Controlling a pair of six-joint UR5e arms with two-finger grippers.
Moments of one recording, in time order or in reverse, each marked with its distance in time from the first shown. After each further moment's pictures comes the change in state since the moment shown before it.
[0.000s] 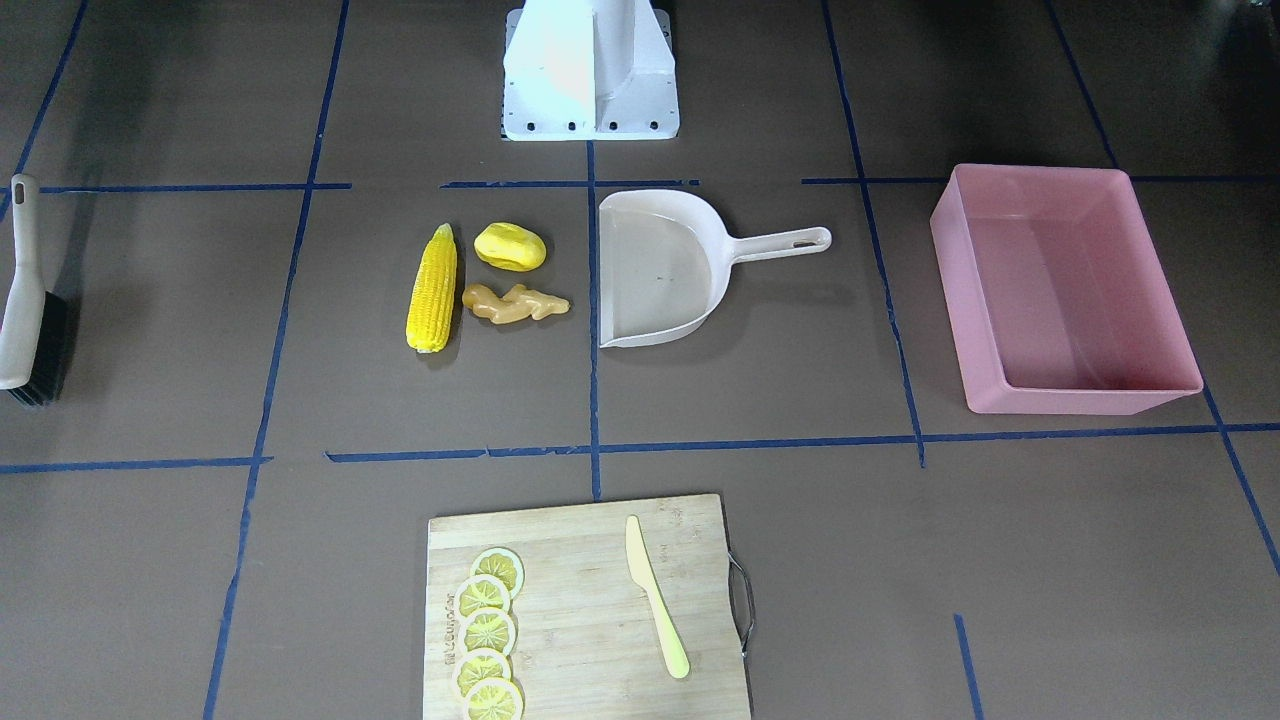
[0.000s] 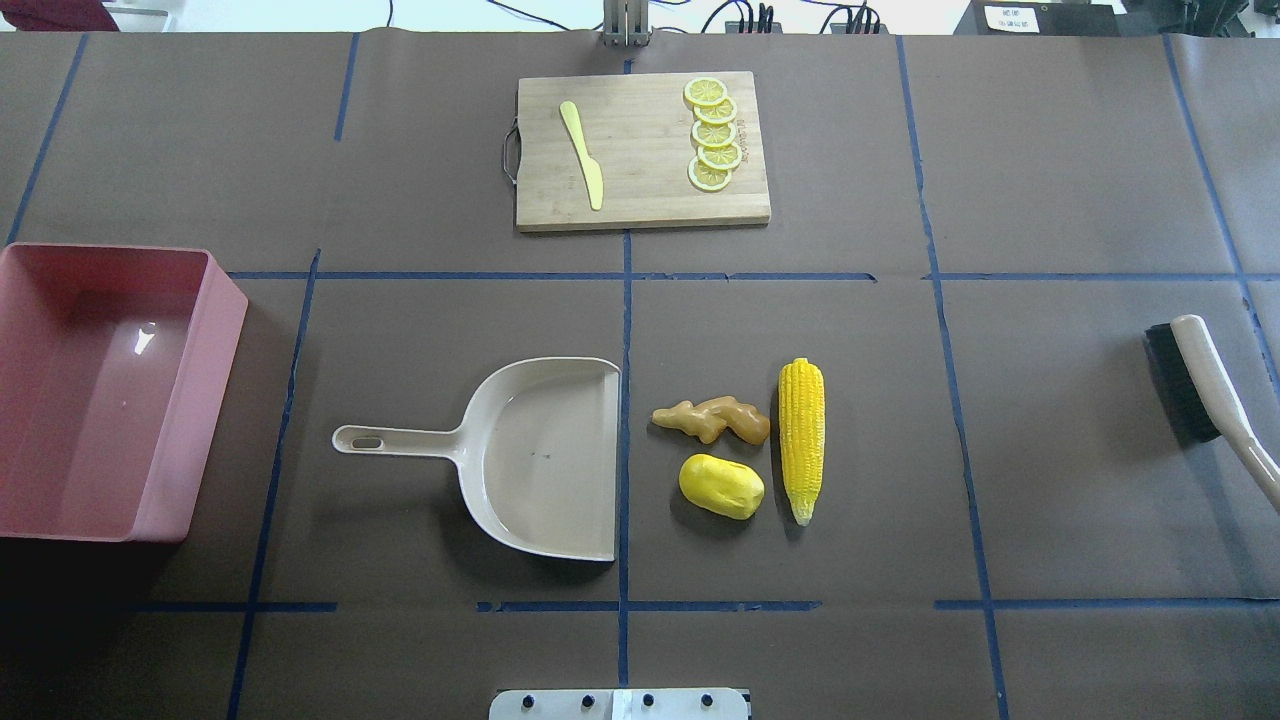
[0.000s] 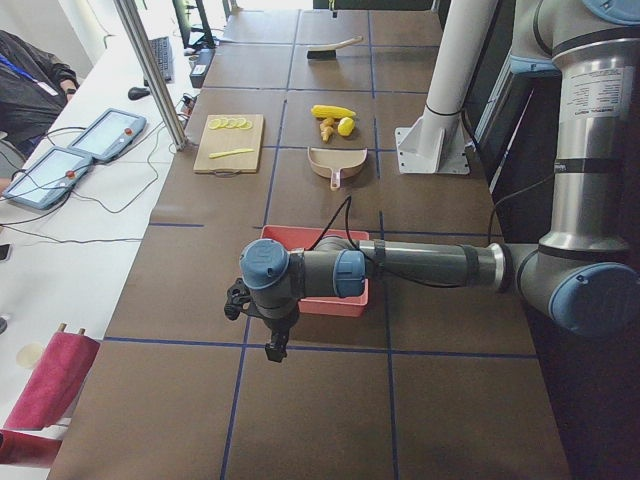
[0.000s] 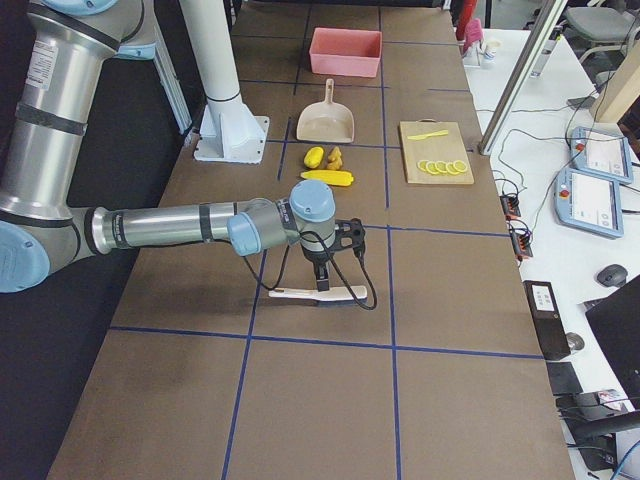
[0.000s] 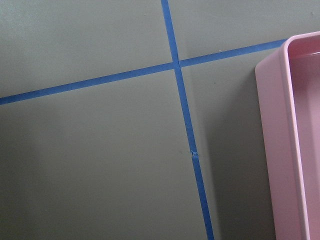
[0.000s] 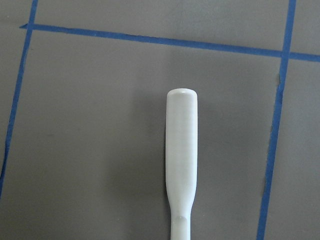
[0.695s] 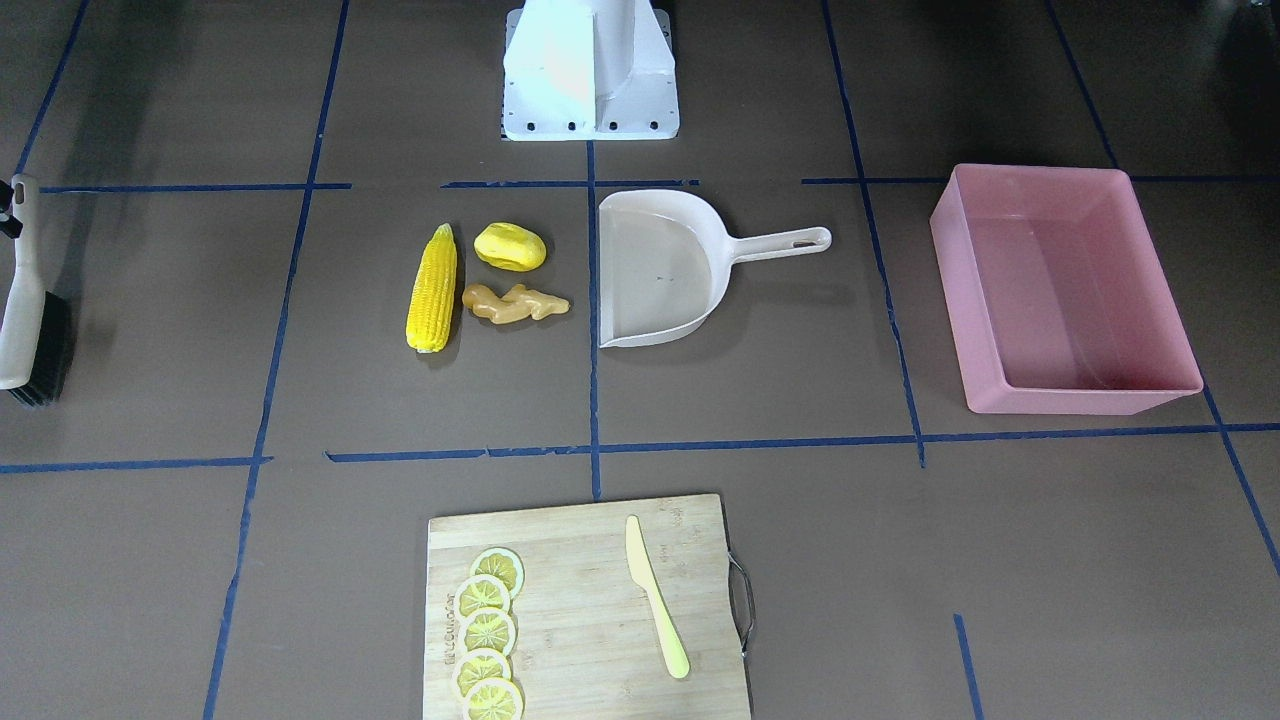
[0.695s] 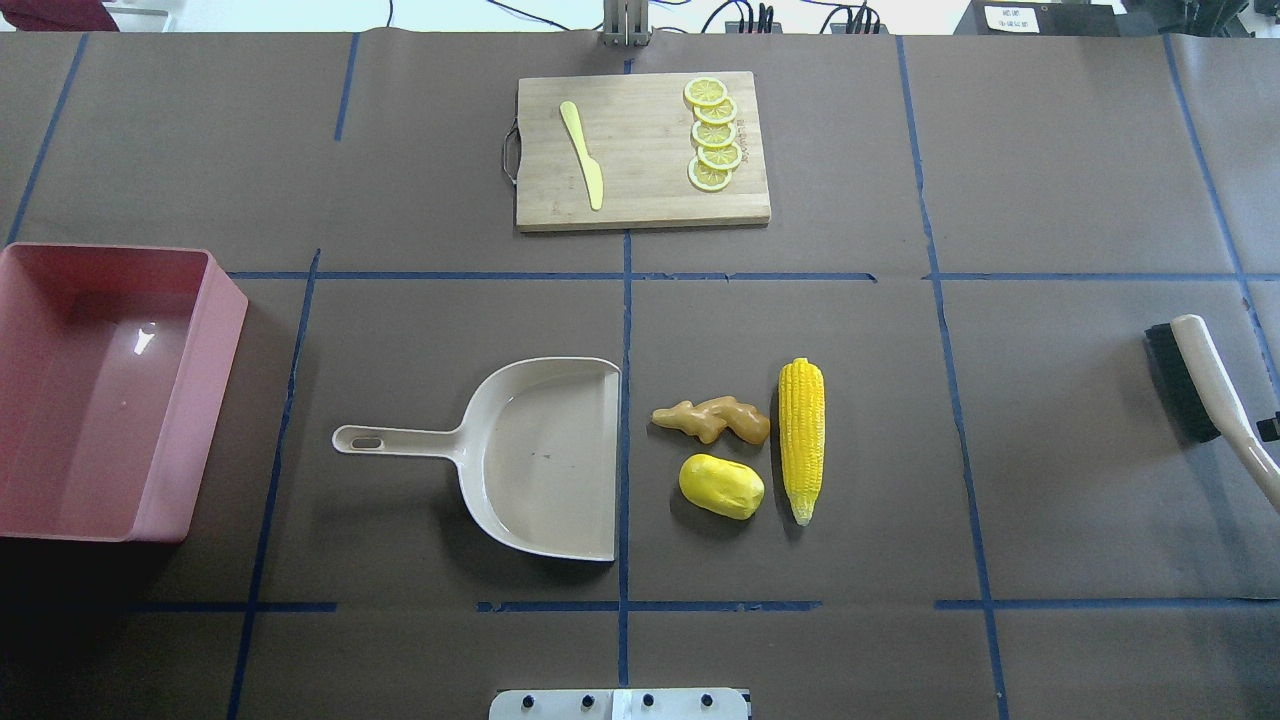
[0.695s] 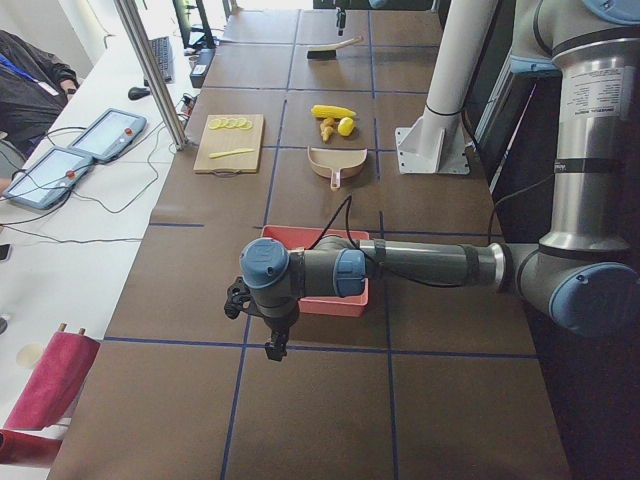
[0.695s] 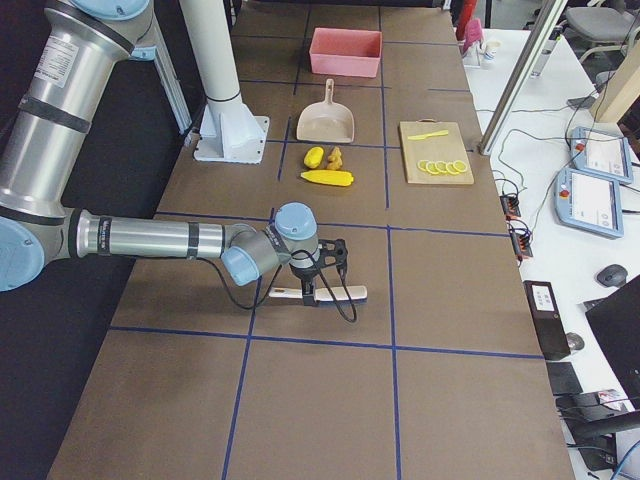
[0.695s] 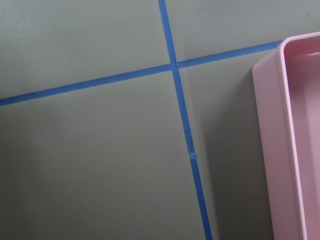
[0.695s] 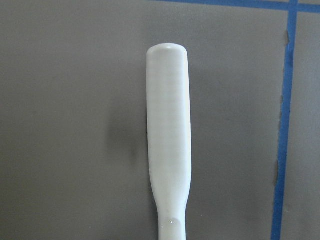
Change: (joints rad) left arm 0.000 0.000 -0.003 0.000 -0.004 0.000; right arm -0.205 -0.060 -0.138 0.341 -0.138 0.264
